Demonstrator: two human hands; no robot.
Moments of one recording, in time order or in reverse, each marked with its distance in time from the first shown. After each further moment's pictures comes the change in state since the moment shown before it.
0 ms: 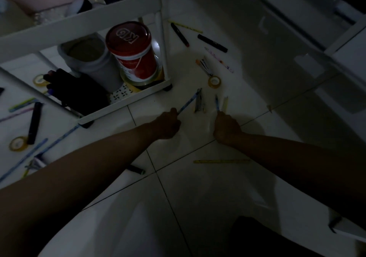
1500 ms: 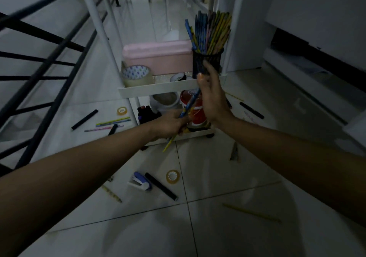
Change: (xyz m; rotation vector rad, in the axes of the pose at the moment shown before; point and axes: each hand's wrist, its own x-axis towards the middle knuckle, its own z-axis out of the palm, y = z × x) left_hand -0.153 -0.018 -0.141 -0.582 0.310 0.245; right_hand -0.079 -0.212 -0.143 1.004 0.384 -0.936
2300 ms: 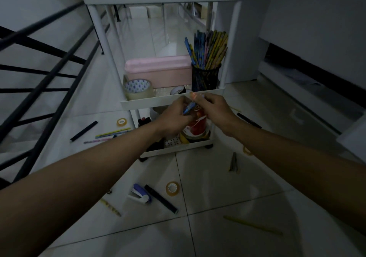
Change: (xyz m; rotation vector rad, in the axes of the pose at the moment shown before) left_hand 0.017 0.030 -0.017 0.144 0.254 0.199; right_hand 0.013 -0.002 -0.018 0.018 -0.191 0.174
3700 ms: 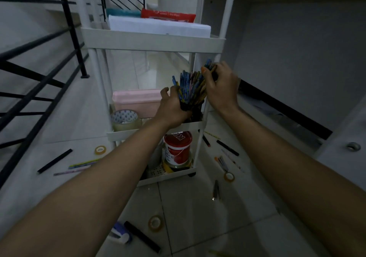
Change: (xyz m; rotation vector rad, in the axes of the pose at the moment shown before) left_hand 0.075 0.041 -0.030 0.130 0.234 0.147; right_hand 0.052 -0.115 -0.044 -0.550 0.588 -0.540
